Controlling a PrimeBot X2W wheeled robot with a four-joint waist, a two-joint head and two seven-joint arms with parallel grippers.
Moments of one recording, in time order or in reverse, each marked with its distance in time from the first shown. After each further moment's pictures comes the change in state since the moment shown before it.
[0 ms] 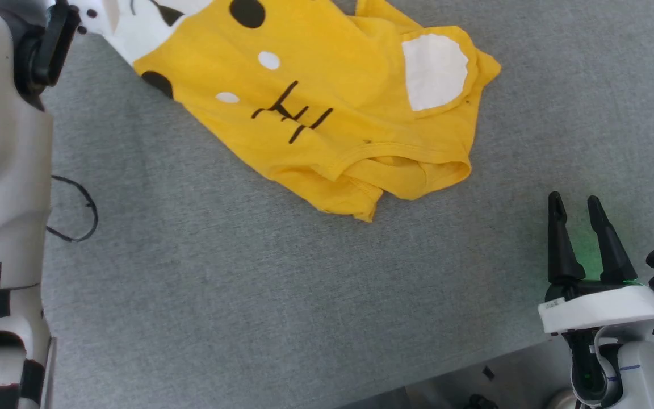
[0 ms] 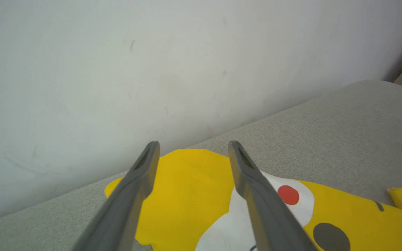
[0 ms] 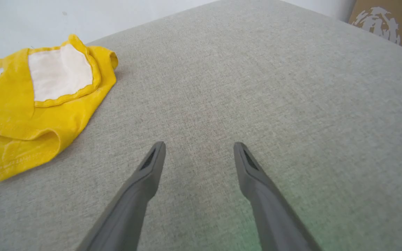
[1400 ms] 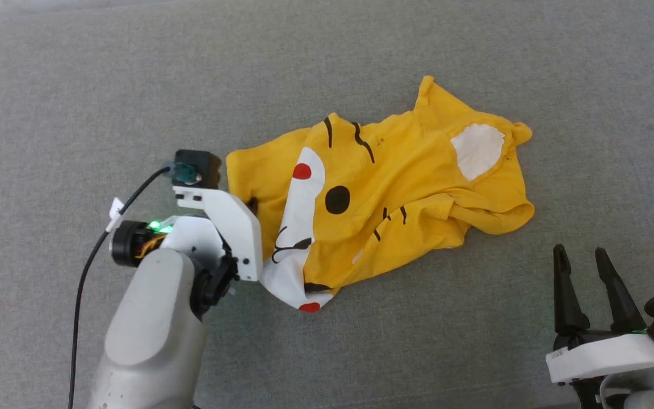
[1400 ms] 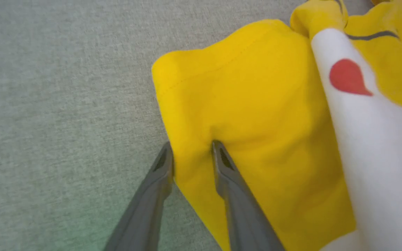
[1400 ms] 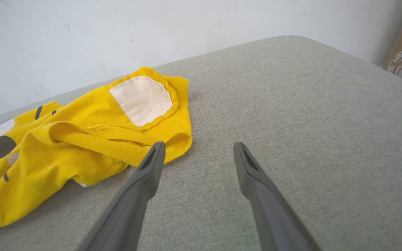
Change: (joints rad) left arm 0.587 -0.266 0.026 -0.020 -0.005 0.075 0.206; right arm 0.146 0.000 -0.034 -0.035 -0.099 0.000 0.001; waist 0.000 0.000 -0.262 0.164
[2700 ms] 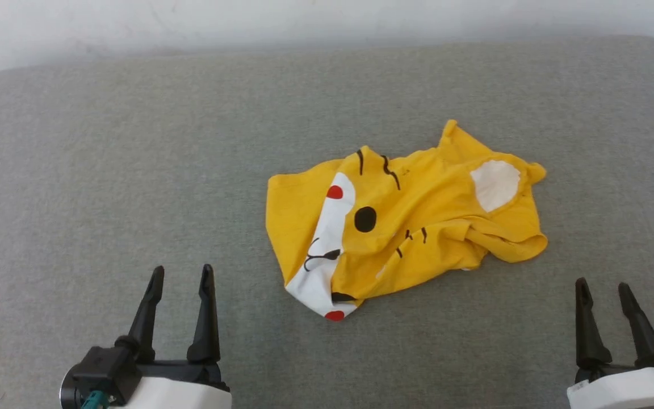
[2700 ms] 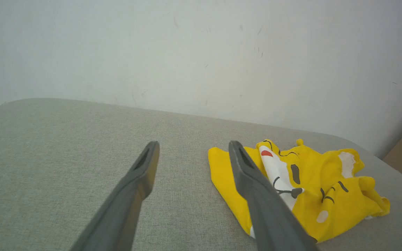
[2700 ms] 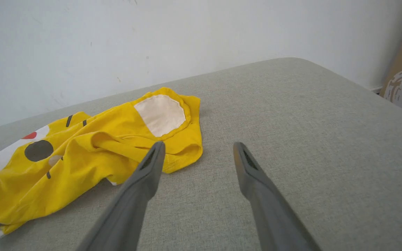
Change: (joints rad) left arm 0.637 -0.051 0.133 -0.519 0.024 -0.021 -0.766; right arm 0.118 0.000 -0.061 -0.083 -0.022 0.000 0.044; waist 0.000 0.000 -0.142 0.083
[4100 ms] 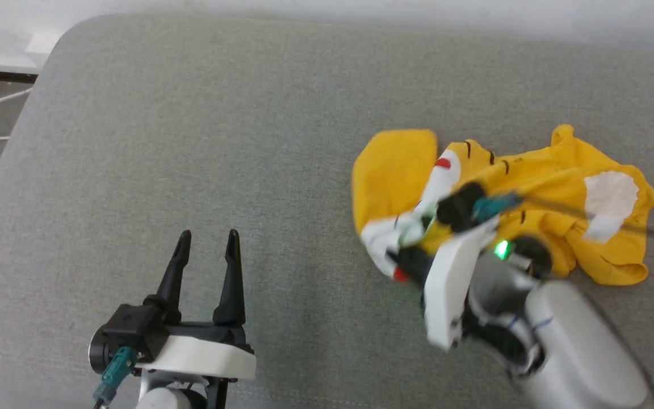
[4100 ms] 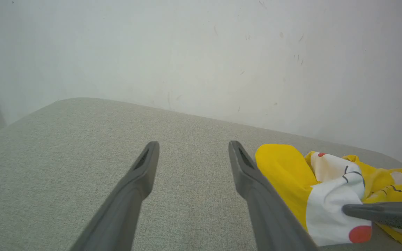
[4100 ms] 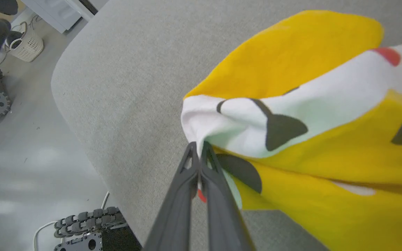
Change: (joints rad) left arm -0.143 0.000 -0.080 0.091 -0.020 0.042 0.000; right arm -0.526 -0.106 0.568 0.082 0.269 0.000 0.827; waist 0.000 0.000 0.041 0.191
